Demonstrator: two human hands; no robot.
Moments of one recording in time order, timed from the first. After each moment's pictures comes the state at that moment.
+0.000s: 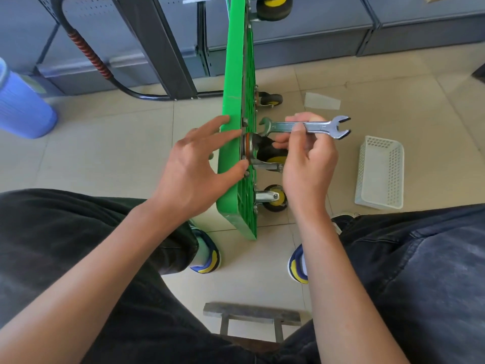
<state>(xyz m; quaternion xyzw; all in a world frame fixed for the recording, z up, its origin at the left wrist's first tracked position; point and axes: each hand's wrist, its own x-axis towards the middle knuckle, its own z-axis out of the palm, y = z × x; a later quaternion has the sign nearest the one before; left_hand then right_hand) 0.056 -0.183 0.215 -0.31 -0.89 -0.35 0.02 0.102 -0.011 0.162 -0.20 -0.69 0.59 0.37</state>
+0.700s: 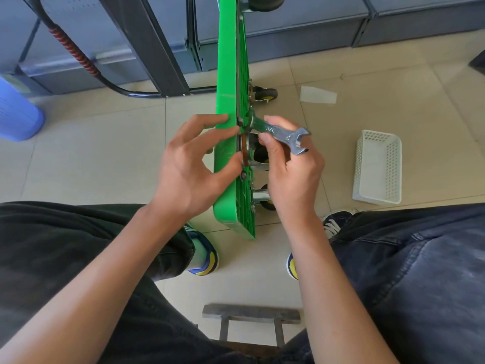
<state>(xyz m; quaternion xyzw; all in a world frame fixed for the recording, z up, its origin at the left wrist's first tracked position) 0.042 -0.175 0.197 -0.32 -0.86 -0.40 0.07 0.100 -0.019 0.152 -0.11 -0.78 0.45 0.43</state>
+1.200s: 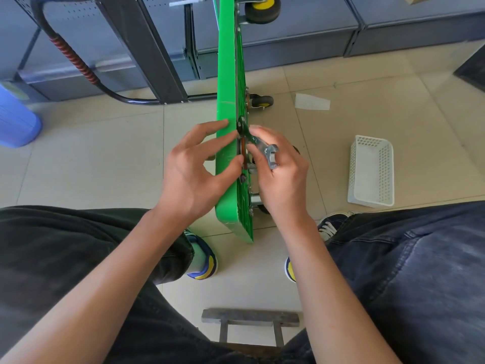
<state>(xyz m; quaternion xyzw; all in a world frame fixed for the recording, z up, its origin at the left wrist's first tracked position) 0.046 -0.176 0.194 -0.31 -0.85 -0.42 0.08 0.098 -0.024 0.149 -0.04 -0.80 0.42 0.42</state>
